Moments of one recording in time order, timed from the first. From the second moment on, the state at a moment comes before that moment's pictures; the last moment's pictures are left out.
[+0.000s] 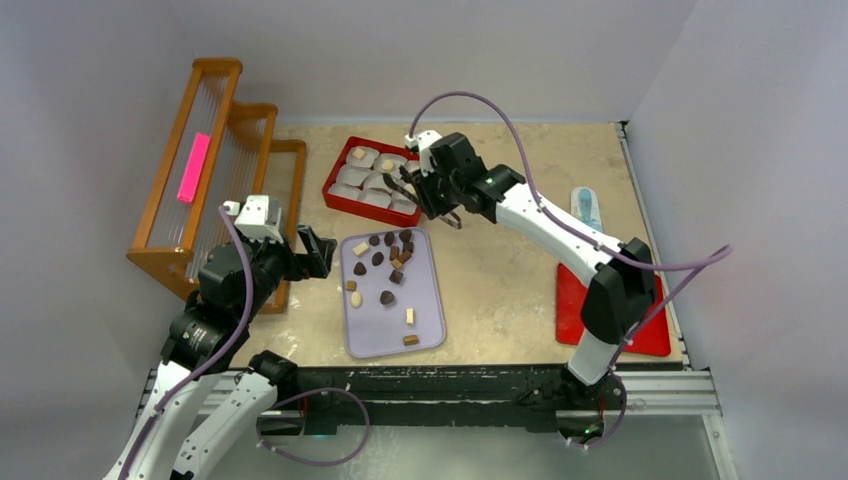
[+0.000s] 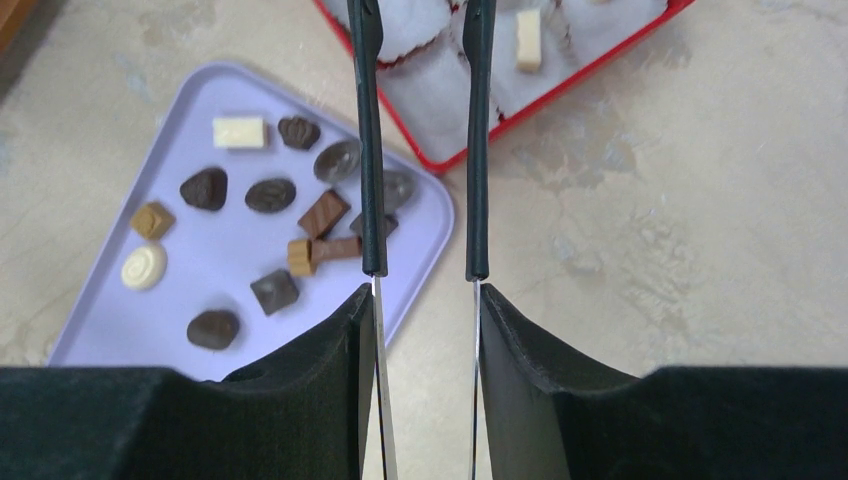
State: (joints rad) left arm -0.42 0.53 0.87 -0.62 -0.13 -0.34; right arm 0.71 1.74 1.59 -0.60 0.00 0.04
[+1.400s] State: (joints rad) left arm -0.42 0.53 0.87 -0.62 -0.13 -0.34; right arm 0.98 1.60 1.25 -0.74 0.05 0.07
